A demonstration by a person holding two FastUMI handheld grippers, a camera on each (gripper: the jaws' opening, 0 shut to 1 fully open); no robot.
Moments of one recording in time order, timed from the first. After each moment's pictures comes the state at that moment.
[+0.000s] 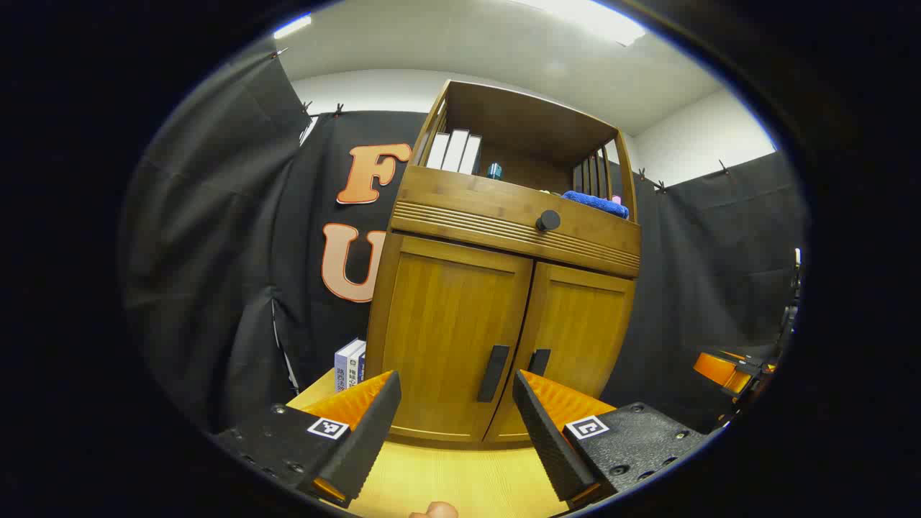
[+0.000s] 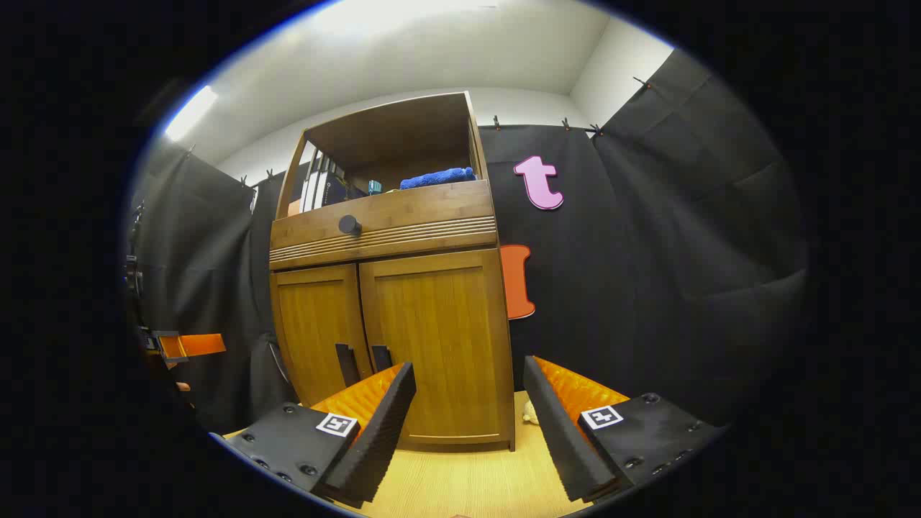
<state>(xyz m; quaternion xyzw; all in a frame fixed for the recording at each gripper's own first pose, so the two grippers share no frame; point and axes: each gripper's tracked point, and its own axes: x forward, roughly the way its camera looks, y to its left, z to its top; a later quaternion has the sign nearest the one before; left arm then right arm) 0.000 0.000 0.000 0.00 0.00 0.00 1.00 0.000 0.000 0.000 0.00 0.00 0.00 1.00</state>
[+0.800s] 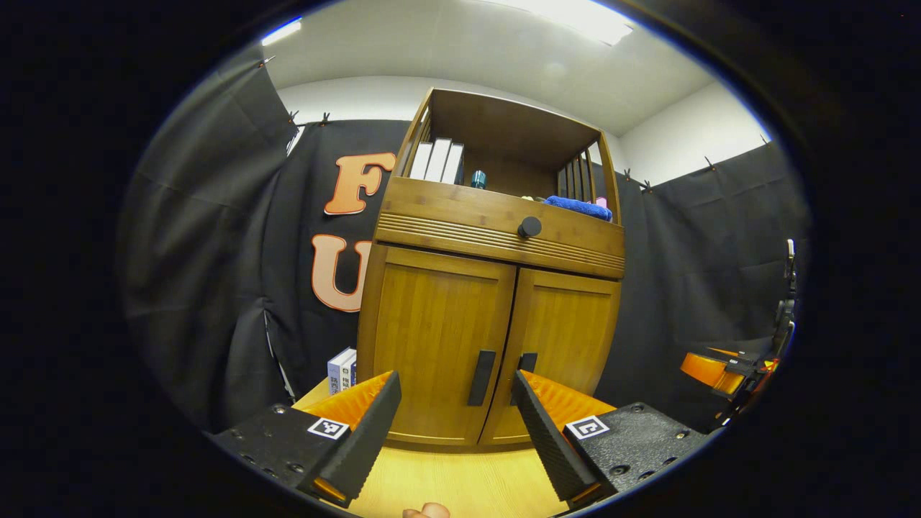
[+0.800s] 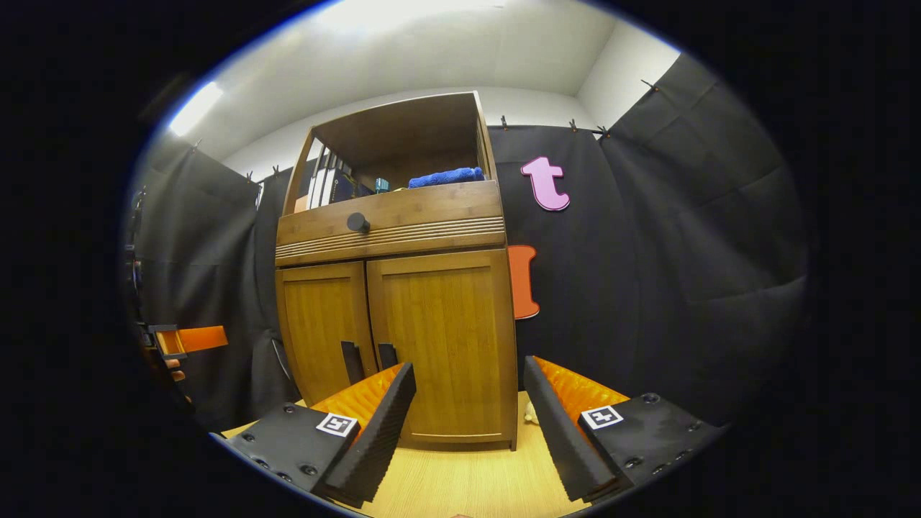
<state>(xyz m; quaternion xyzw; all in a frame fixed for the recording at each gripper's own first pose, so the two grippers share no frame) -0.007 -0.018 0.010 0.01 -0.01 -0.02 1.00 -0.002 0.009 0.003 -0.02 0.00 0.00 1.00</state>
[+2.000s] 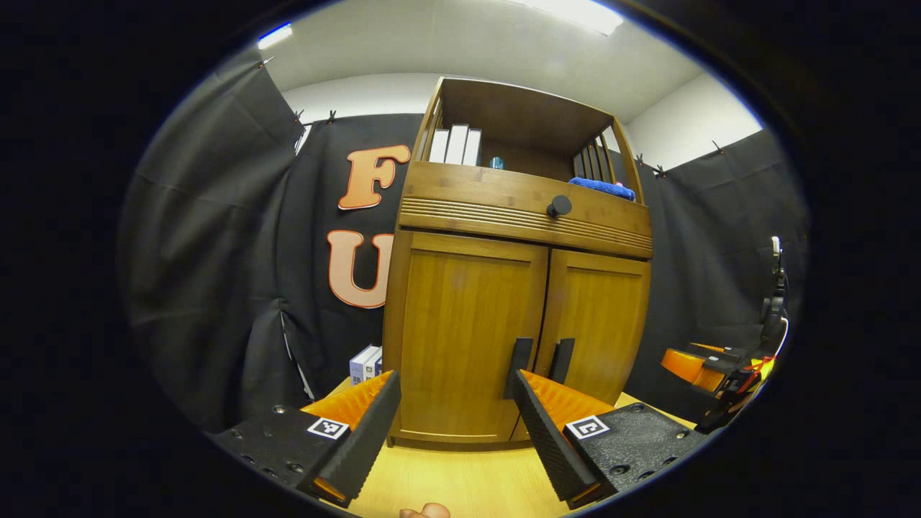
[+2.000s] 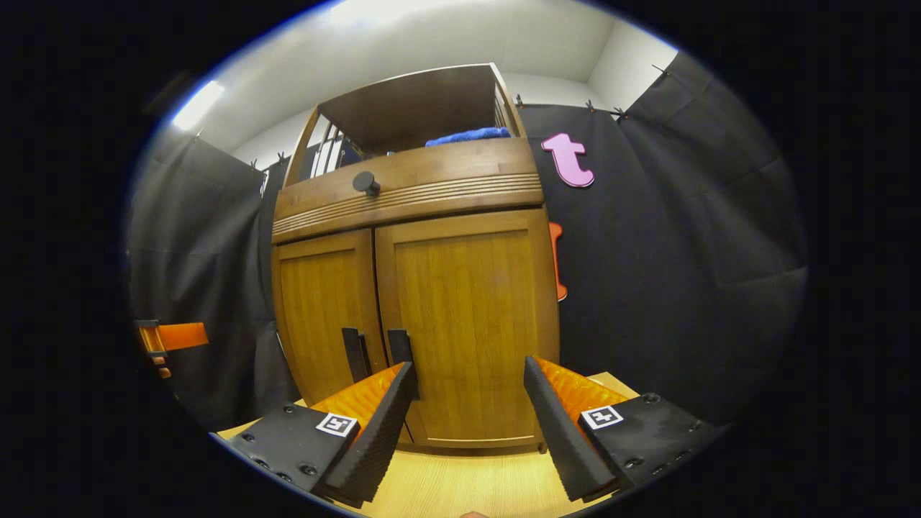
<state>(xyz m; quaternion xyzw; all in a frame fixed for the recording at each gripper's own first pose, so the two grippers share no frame) 0.018 0.033 -0.015 0.04 -0.01 0.01 1.00 0.068 0.062 -0.069 -0.01 0.03 0.03 1.00</state>
